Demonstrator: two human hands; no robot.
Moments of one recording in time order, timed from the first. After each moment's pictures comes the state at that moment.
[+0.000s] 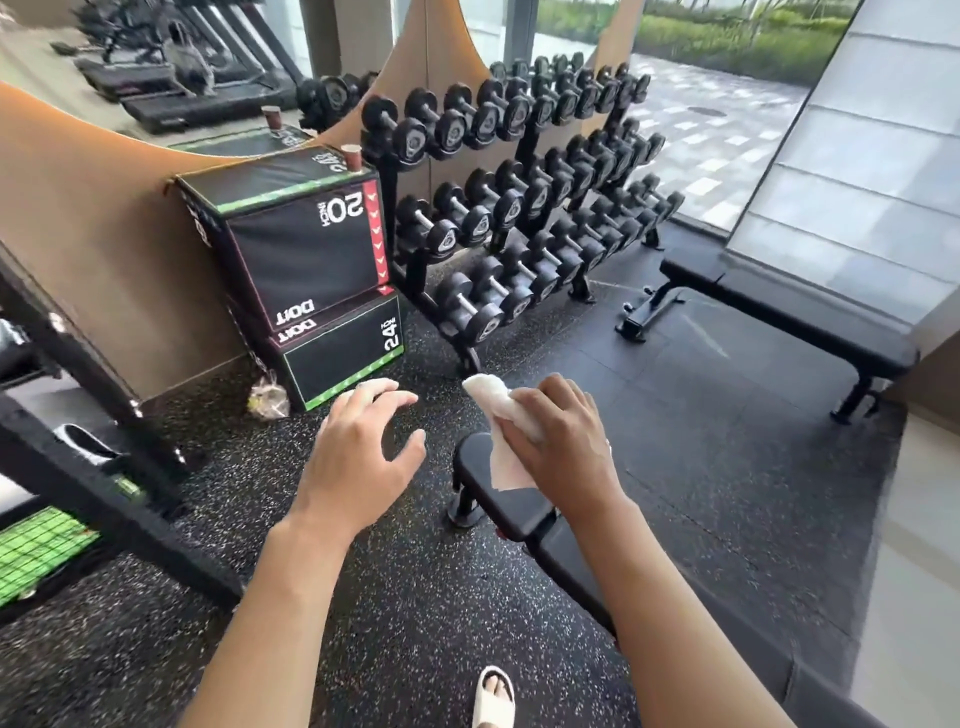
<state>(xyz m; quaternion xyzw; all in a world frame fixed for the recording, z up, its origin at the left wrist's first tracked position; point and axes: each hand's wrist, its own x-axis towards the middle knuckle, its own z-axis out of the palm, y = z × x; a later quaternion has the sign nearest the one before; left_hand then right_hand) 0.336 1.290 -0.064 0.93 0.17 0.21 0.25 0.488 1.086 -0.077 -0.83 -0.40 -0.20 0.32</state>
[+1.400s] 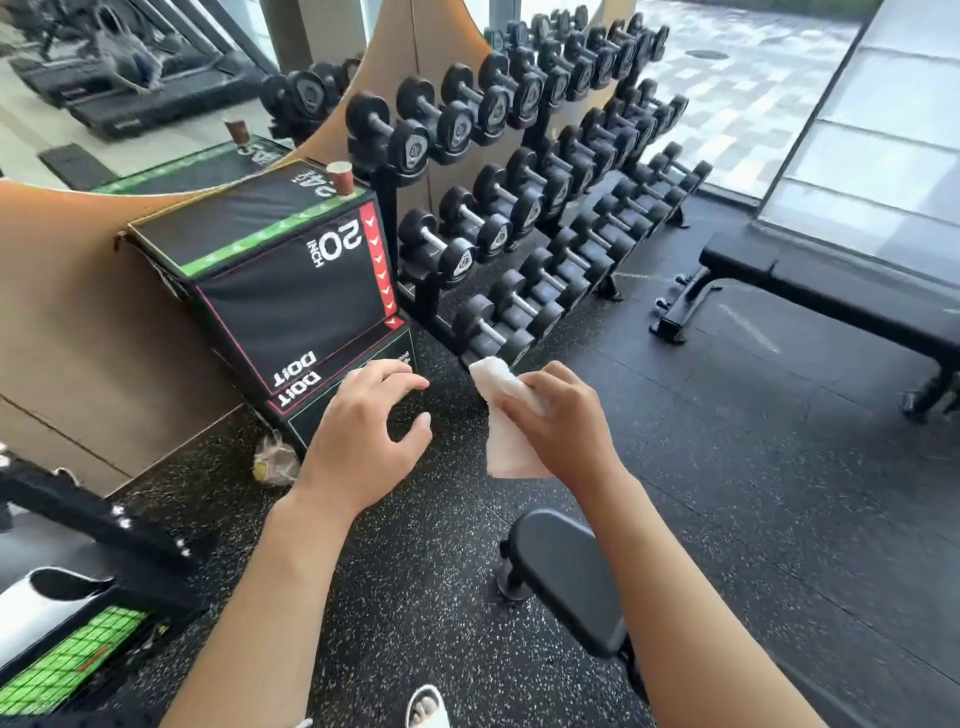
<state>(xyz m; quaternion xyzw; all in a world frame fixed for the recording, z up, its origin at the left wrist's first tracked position) 0.595 1.582 -0.057 0.94 0.10 0.19 0.26 0.730 1.371 -0.081 -0.84 -0.28 -0.02 0.46</state>
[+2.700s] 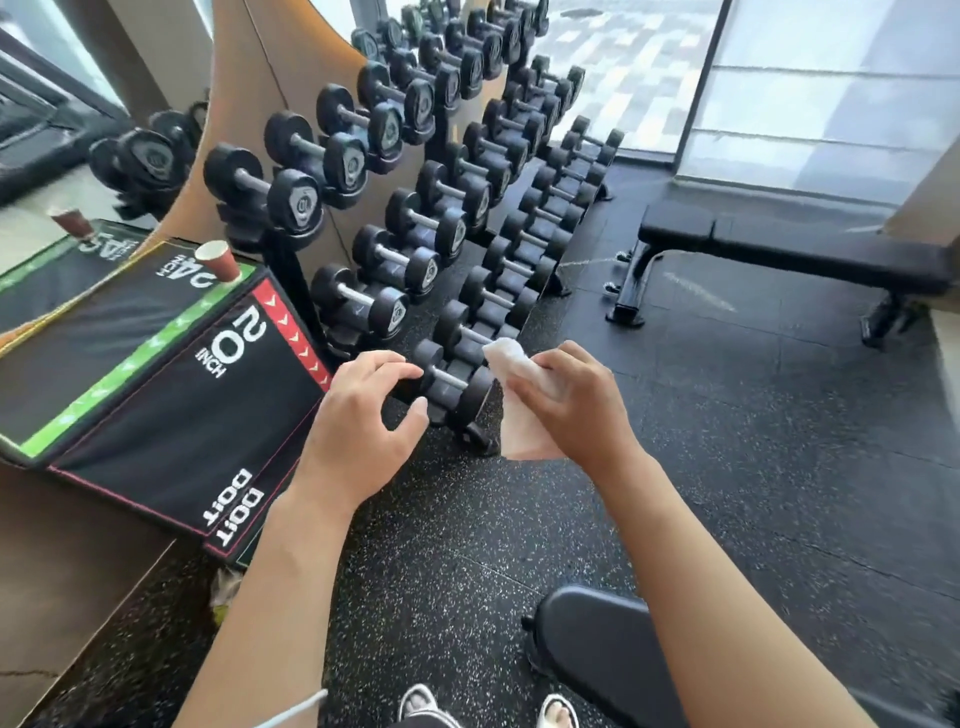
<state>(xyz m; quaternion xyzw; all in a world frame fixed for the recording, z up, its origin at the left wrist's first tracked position) 0.888 1.679 -0.056 0.95 -0.02 0.16 0.26 0.971 1.429 -0.090 -0.86 -0.17 -0.10 0.47</state>
